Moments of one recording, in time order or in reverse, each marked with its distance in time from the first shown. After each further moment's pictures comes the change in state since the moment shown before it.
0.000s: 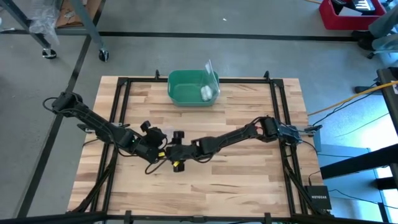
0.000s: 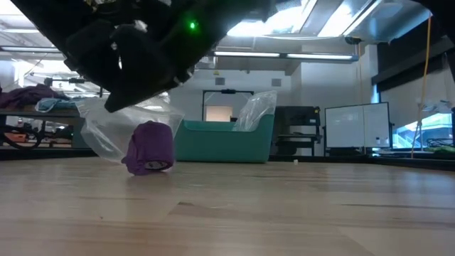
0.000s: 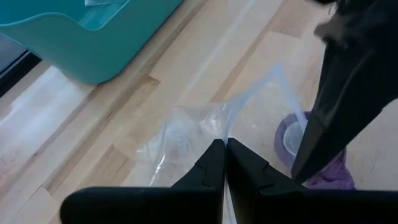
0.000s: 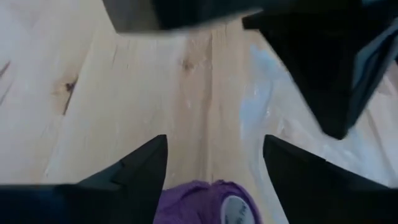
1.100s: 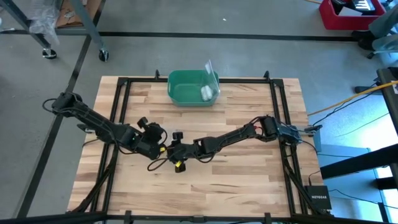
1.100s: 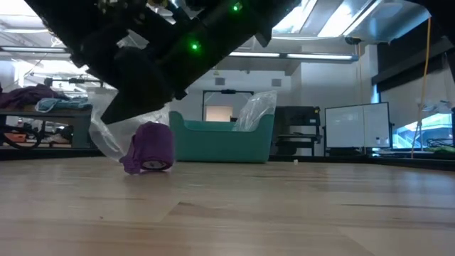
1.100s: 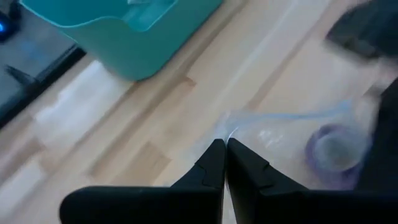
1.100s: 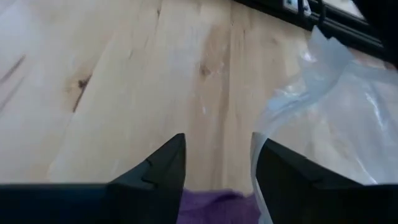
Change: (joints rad) left arm 0.041 0.004 0.067 -0.166 -0.049 -0.084; right arm -0.003 0.003 -0.103 0.182 -0.080 -0.089
